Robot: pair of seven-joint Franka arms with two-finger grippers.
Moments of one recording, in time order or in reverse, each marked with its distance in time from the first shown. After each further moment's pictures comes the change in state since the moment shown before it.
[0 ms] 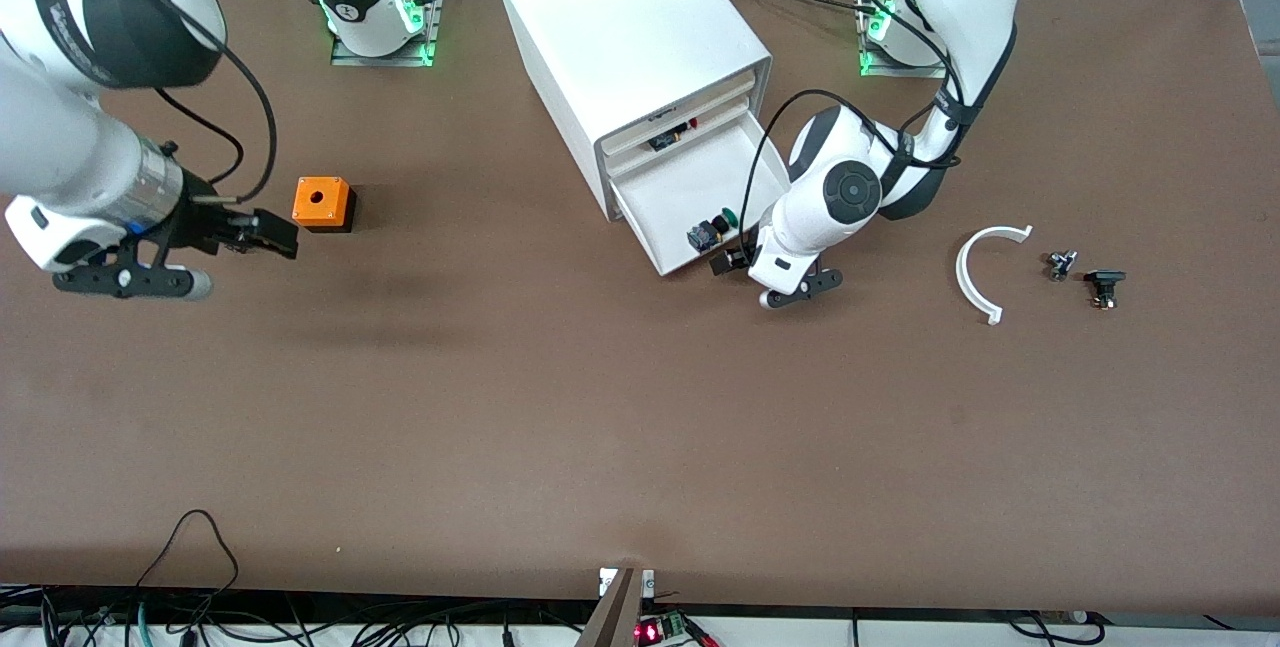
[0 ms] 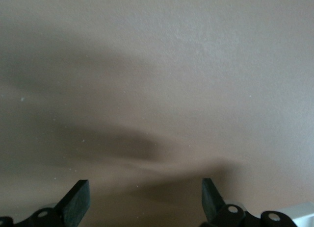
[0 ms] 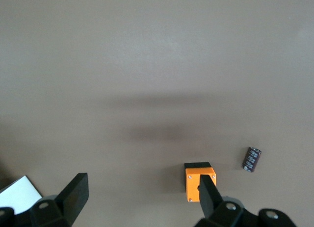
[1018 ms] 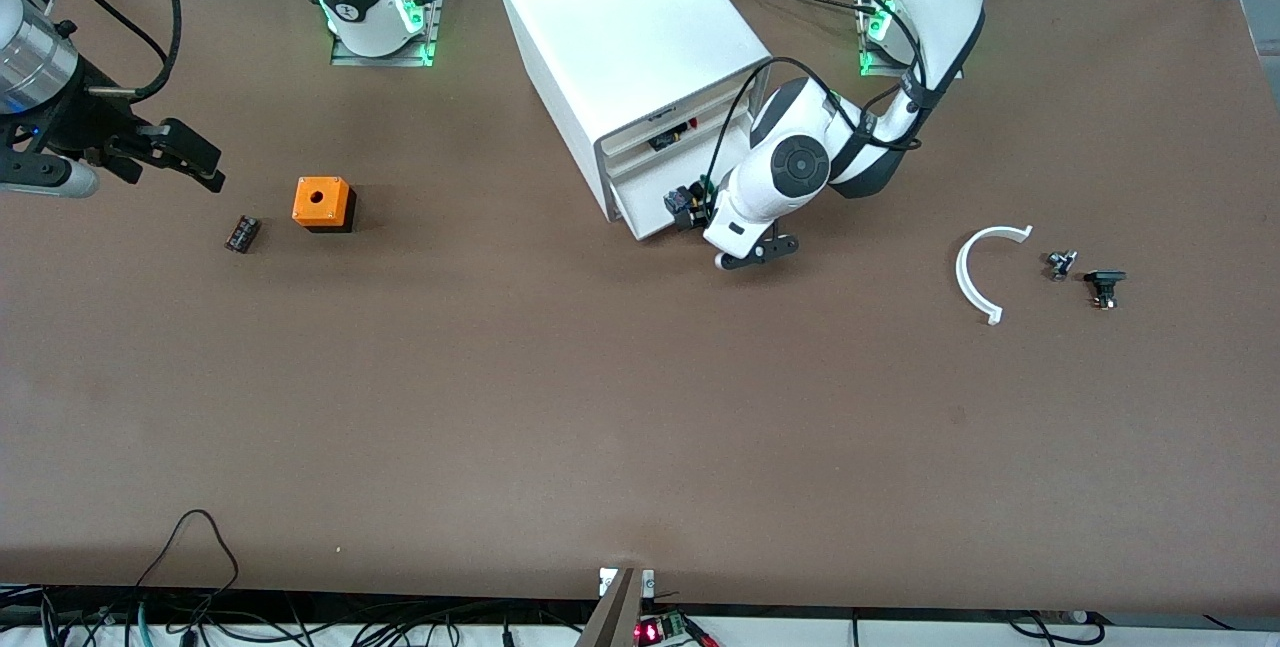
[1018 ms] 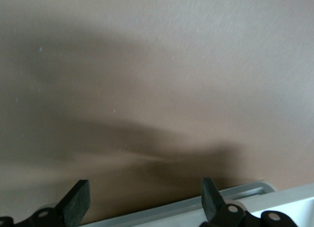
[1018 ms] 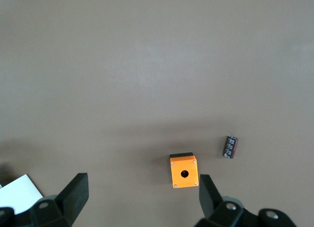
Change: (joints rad) left arm 0.000 -0.008 -0.115 -0.018 0.000 -0.096 -0.058; right arm -0.004 -0.205 -0.067 -0.130 0.000 0.017 -0.020
